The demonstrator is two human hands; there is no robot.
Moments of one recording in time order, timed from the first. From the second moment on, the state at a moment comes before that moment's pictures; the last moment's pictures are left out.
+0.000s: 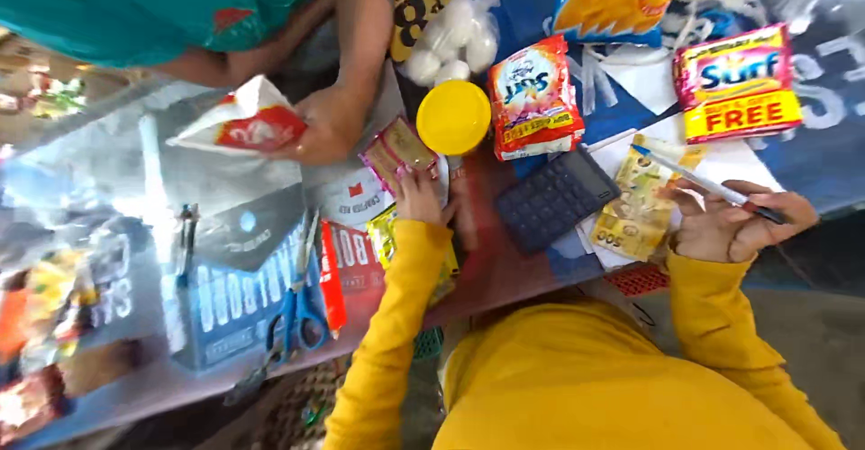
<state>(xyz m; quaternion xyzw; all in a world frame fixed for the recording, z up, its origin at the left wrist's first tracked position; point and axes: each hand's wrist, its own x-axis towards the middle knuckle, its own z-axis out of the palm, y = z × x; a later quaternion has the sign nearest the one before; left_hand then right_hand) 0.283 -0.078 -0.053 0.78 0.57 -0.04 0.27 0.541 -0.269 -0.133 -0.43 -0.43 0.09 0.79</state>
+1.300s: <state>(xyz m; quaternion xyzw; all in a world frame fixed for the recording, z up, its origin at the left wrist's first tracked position) 0.231 0.001 -0.082 0.93 0.18 0.22 0.21 0.558 -0.271 -0.083 -0.84 -0.48 0.21 0.17</state>
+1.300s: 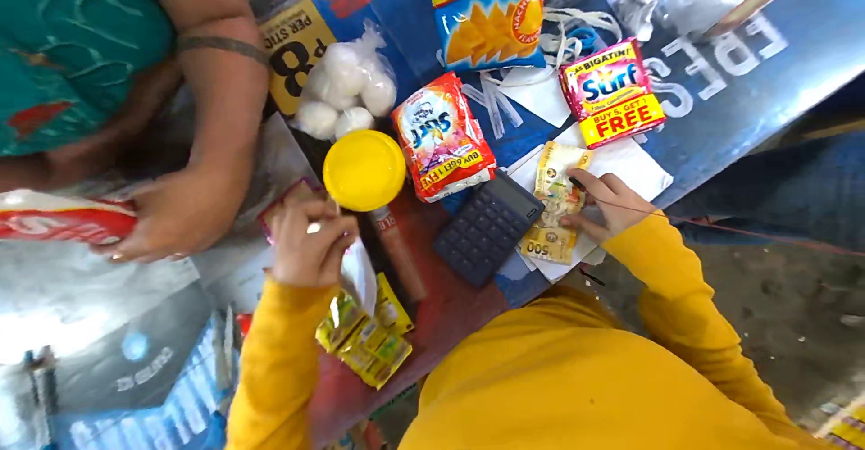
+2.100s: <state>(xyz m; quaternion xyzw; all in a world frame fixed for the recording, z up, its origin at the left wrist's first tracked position) 0.403 -0.200 -0.112 0.93 0.01 0.24 0.29 0.602 -0.289 -0.068 -0.83 -0.44 0.21 0.28</state>
